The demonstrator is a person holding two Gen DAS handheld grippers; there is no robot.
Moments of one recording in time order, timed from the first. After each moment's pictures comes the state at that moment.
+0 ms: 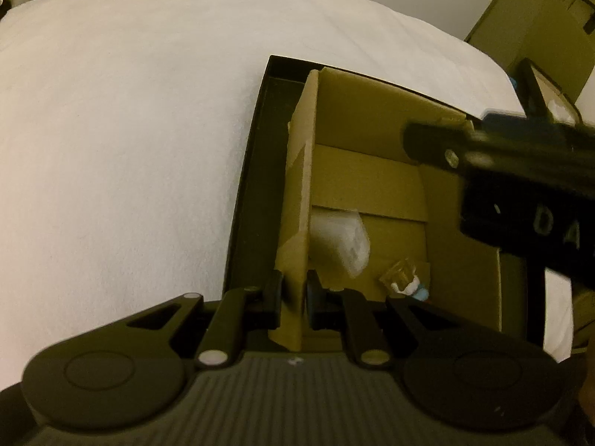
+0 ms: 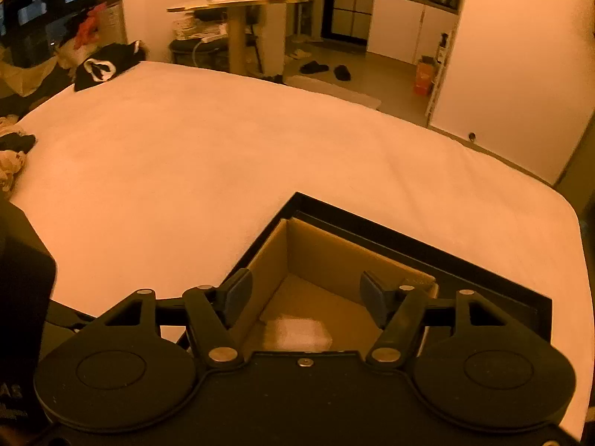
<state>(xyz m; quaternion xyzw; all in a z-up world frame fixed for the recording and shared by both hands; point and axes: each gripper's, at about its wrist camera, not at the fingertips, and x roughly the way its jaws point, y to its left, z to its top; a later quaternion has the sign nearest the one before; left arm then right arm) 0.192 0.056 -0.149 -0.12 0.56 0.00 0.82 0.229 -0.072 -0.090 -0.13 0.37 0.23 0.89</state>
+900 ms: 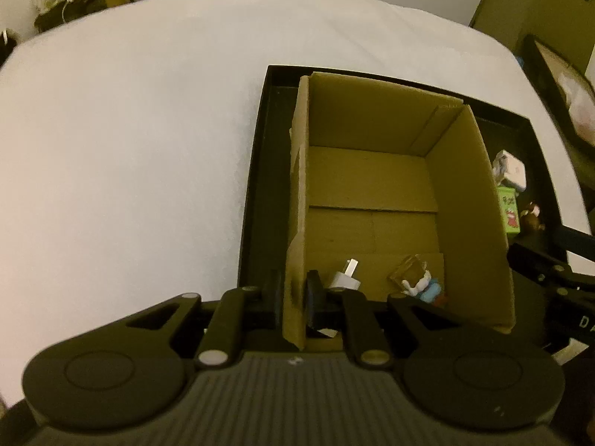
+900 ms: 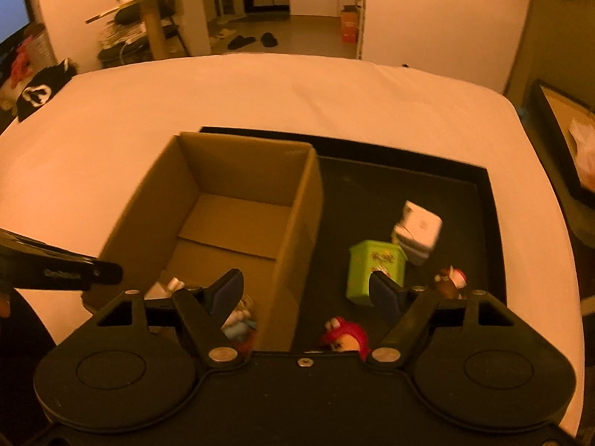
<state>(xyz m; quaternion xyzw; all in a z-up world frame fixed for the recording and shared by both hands) 0.191 0.031 -0.140 -0.04 0.55 0.03 0.83 0.197 -0.171 -0.134 -0.04 0.43 0.14 0.89</state>
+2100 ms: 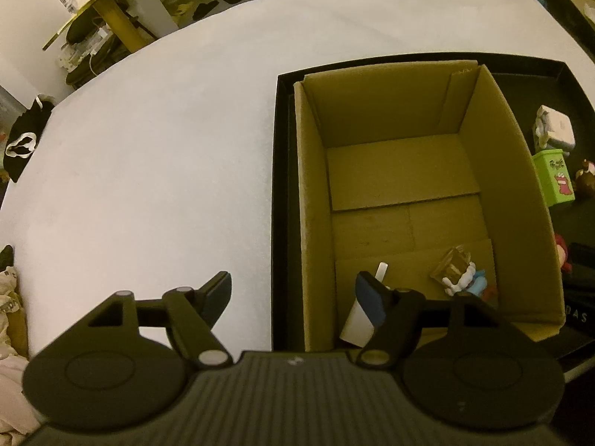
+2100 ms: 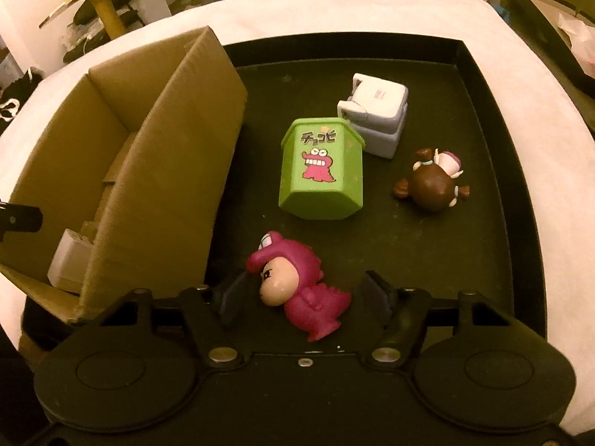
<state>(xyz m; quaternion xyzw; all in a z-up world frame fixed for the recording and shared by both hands) 0.203 -0.012 -0.146 0.11 0.56 0.10 0.82 0.207 -0.217 -0.228 0.02 0.49 0.12 0.86</state>
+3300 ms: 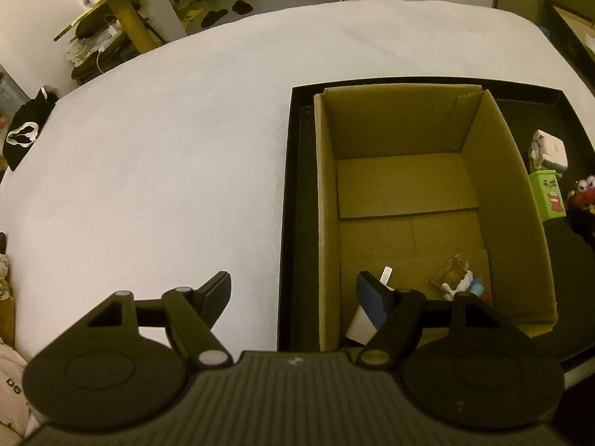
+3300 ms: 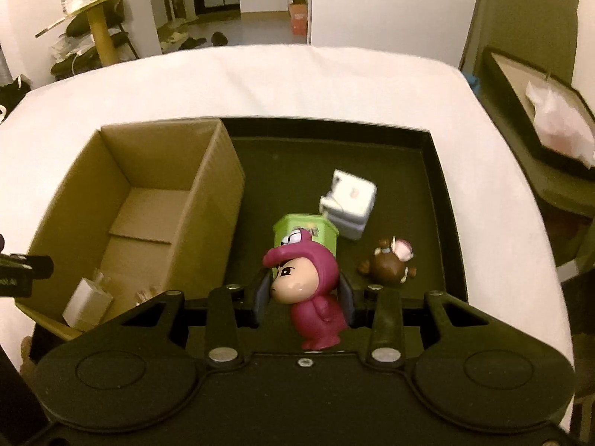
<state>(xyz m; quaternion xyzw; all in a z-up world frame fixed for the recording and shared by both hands) 0.189 0.004 -0.136 0.07 0.53 0.10 0.84 0.196 -0.201 -0.148 -0.03 0.43 0.07 0.90</state>
